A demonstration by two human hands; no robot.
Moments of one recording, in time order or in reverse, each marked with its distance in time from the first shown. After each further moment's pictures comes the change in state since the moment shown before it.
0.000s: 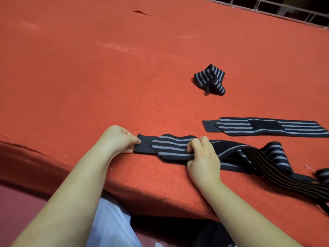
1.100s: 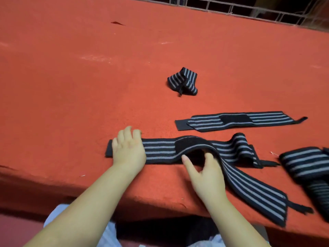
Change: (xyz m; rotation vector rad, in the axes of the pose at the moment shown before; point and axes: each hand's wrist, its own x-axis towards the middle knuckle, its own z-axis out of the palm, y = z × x) left_hand -0.031 0.010 0.102 0.866 0.328 0.530; right_hand -0.039 0.039 -0.068 0.177 -0.107 0.576
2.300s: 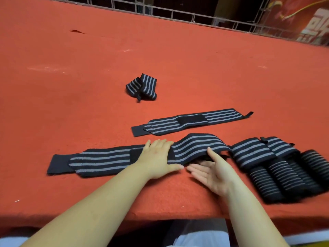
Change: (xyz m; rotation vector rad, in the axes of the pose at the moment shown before) left_hand -0.004 0.153 0.031 -0.096 -0.386 0.571; right_hand 0.056 0.080 -0.111 1.147 -0.347 0.879
